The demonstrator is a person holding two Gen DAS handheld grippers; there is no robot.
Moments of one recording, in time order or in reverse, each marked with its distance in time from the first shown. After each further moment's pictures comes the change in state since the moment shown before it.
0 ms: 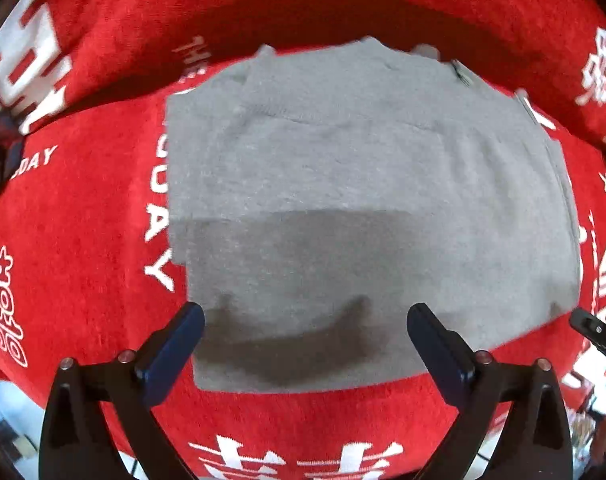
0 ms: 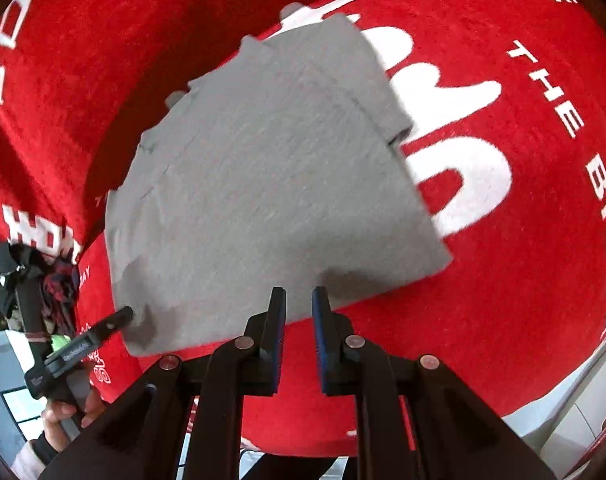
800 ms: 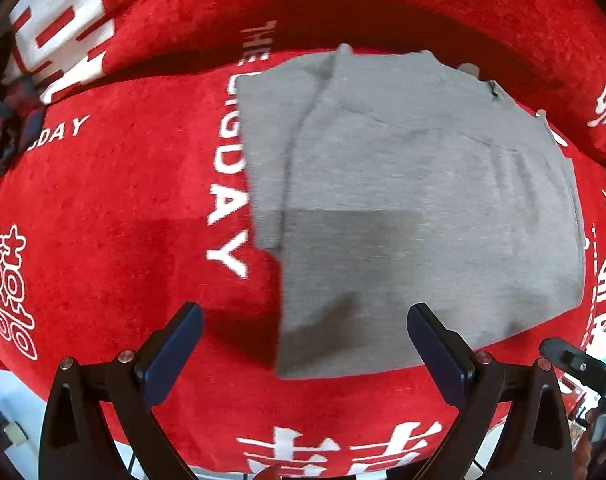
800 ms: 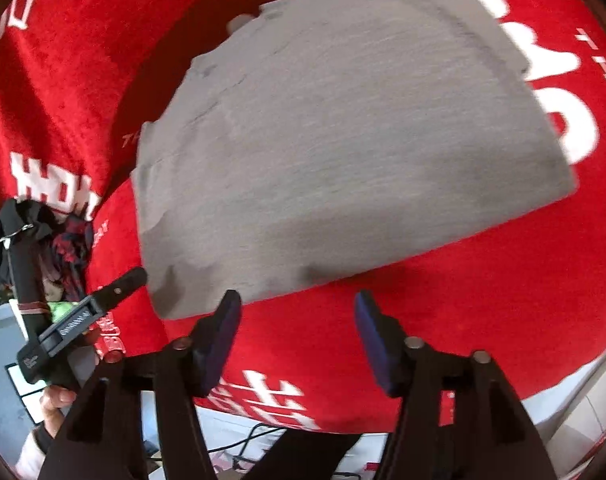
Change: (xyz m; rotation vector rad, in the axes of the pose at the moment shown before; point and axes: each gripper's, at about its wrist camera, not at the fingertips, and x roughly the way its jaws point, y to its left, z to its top) left arm -0.004 0.071 -0.001 -0.066 0.008 -0.013; right arm 0.046 0.084 -0.038 -0.047 0.117 0.078
